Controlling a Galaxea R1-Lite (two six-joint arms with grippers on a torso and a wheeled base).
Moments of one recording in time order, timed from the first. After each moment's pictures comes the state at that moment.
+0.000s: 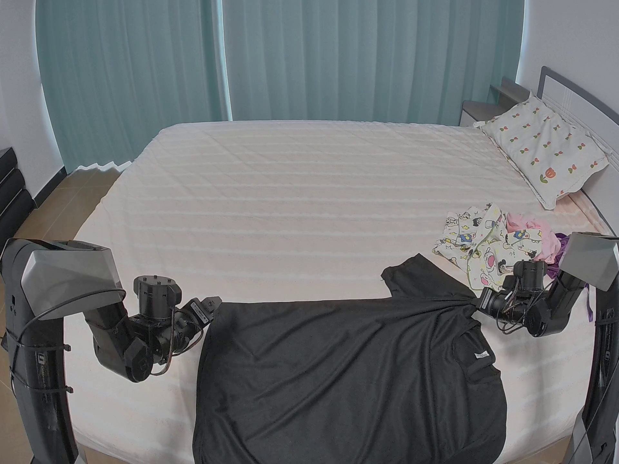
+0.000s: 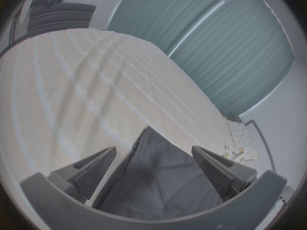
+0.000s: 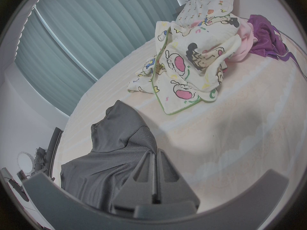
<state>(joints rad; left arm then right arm) -0.21 2.31 -0.62 -1.14 0.07 -0.82 -0.10 2.45 -0.88 -0.94 0.25 0.43</state>
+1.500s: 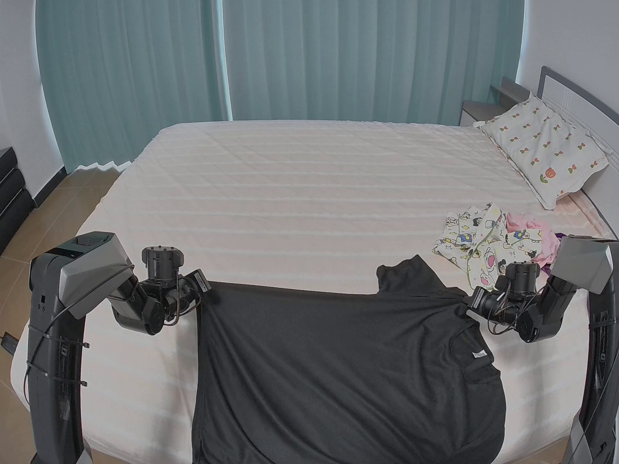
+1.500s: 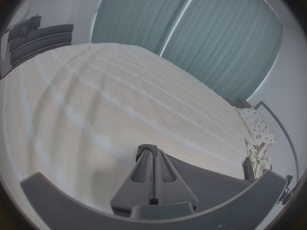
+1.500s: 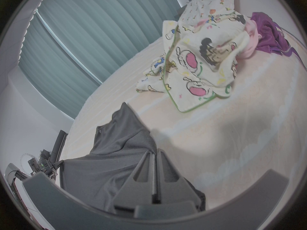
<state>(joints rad) -0.08 2.52 -1.16 -0.86 0.03 -0.55 -0.06 2.48 -0.87 -1.04 0.24 0.49</state>
